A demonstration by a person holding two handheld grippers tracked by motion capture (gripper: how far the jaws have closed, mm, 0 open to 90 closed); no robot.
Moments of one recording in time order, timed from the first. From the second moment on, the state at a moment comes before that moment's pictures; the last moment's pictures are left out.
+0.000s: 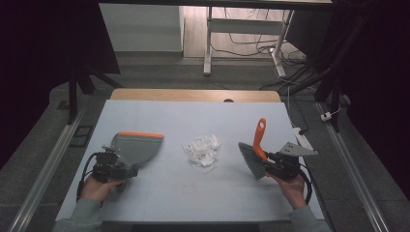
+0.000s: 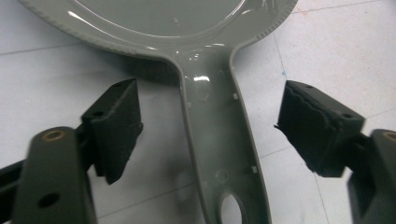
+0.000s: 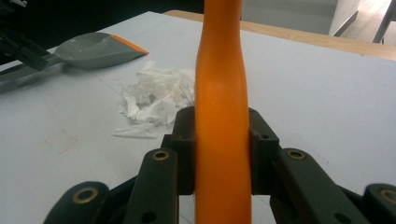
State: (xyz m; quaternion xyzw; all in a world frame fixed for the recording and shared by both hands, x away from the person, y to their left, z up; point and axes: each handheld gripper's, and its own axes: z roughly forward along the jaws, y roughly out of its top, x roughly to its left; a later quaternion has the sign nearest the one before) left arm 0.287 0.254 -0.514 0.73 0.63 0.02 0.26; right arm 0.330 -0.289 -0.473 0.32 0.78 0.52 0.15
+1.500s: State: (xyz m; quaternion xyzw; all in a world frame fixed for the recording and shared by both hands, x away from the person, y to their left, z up) left arm 0.290 0.265 -0.520 0.70 0.65 0.02 0.31; right arm 0.329 -0.290 -0.474 0.32 0.78 0.52 0.16
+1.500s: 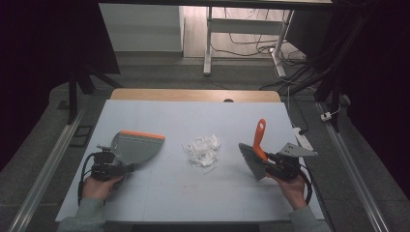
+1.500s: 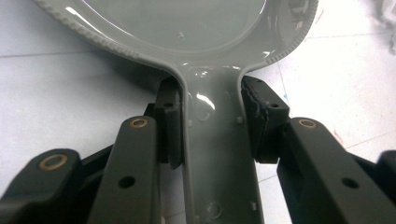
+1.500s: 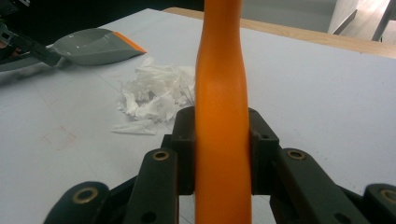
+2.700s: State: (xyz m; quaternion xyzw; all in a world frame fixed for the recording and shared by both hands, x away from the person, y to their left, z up) left arm 0.272 0.285 -0.497 0.71 0.58 0.09 0.40; right arm 0.328 -0.292 -0.470 0.32 0.77 0.53 0.16
